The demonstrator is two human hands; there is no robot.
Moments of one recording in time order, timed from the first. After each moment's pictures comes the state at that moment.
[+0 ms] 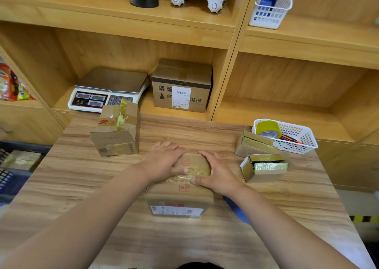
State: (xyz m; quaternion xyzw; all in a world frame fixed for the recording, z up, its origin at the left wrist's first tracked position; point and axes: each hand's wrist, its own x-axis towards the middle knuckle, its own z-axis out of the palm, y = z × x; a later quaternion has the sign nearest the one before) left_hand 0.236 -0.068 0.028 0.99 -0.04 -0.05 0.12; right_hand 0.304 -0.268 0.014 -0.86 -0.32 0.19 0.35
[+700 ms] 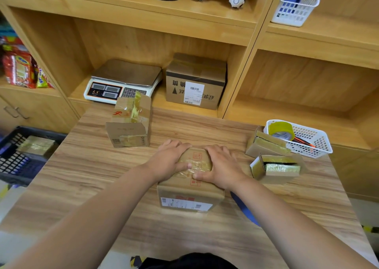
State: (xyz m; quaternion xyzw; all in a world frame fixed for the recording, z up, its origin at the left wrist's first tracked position) left_hand 0.214 -0.059 0.016 0.97 0.04 -0.03 0.25; right_hand 0.304 -0.244 0.018 -0.90 -0.39 0.12 0.14
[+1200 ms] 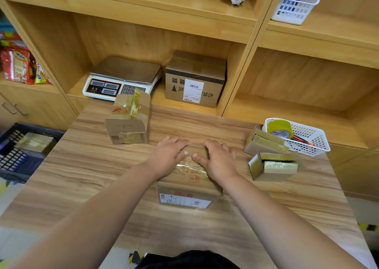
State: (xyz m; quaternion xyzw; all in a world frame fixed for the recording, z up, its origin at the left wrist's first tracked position) left_hand 0.214 -0.063 0.010 0.96 0.06 0.03 0.28; right_hand 0.293 -0.227 0.016 -0.94 -0.30 0.05 0.16
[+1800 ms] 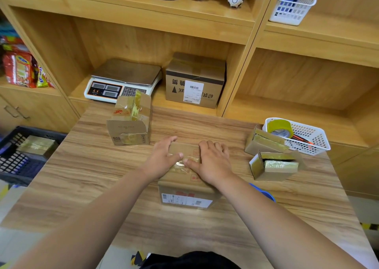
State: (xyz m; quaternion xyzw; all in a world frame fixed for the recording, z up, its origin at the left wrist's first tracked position) left_hand 0.198 -0.059 0.004 0.87 0.18 0.06 0.46; right_hand 0.280 -0.216 0.019 -0.93 -0.35 0.06 0.08
